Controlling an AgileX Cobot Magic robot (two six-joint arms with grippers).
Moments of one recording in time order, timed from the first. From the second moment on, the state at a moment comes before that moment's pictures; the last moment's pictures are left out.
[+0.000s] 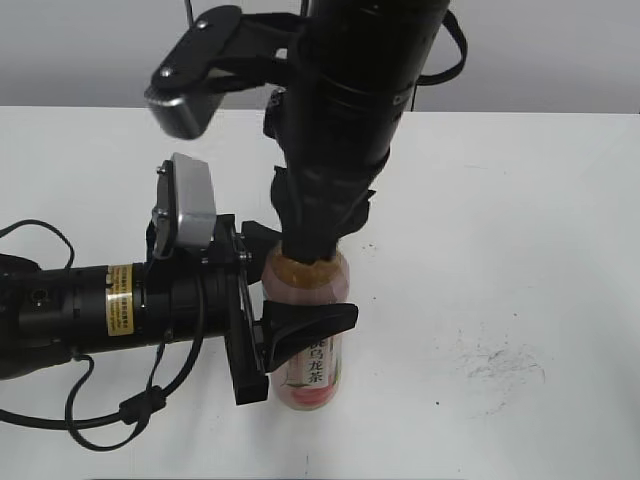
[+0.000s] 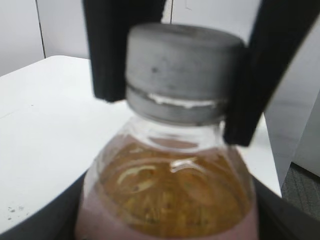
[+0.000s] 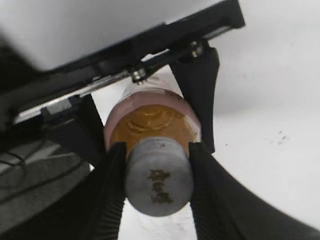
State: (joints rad) left arm -0.49 1.90 -0.56 0.93 -1.21 -0.31; right arm 0.84 1.81 -1.61 0.11 1.22 -0.69
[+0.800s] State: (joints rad) left arm -0.49 1.90 -0.56 0.93 -1.22 -0.30; right arm 0.84 1.82 -1.62 0.12 1.24 -2.17
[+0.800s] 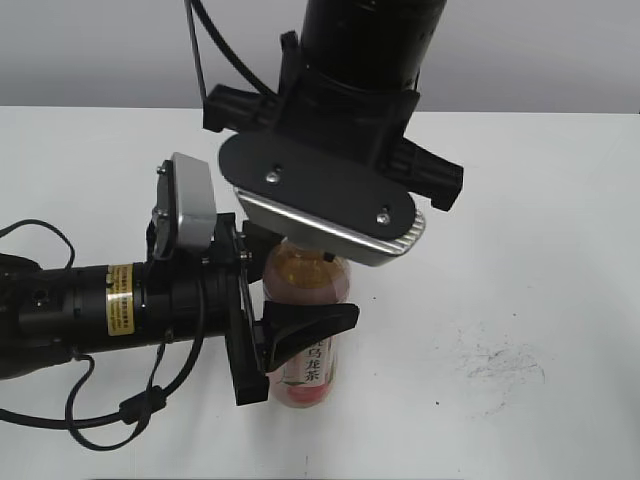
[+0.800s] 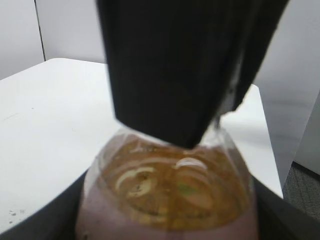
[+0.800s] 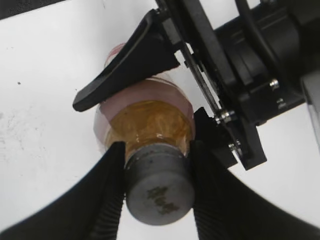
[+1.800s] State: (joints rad) left arm -0.49 1.90 -0.56 0.93 -1.22 -0.31; right arm 0.84 1.81 -1.63 0.10 1.22 -0.25
